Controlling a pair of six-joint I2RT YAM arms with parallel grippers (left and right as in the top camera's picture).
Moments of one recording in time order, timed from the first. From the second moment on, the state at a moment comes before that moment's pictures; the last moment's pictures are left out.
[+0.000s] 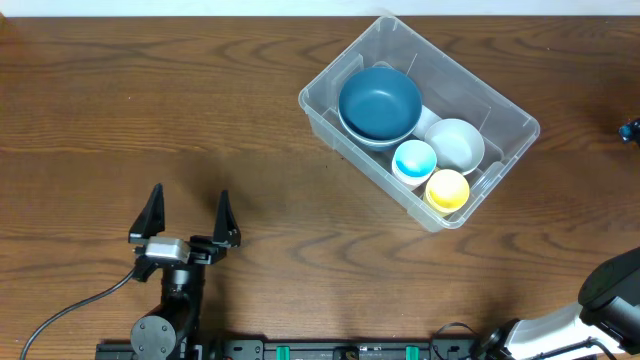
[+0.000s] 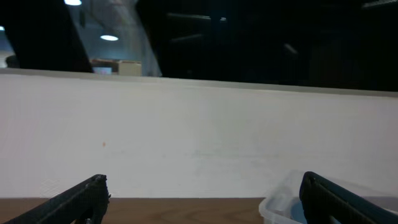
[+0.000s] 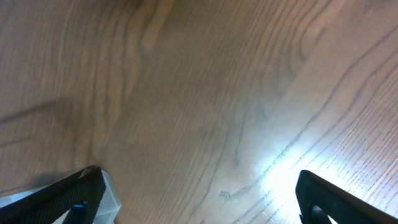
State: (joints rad) left arm -0.11 0.01 0.01 0.39 0.00 -0.10; right arm -0.65 1.79 1.71 -1.19 0.04 0.47
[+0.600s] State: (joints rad) left arm -0.07 0.01 0.01 0.21 -0.04 0.04; right arm -0.65 1.79 1.71 -1.19 0.04 0.47
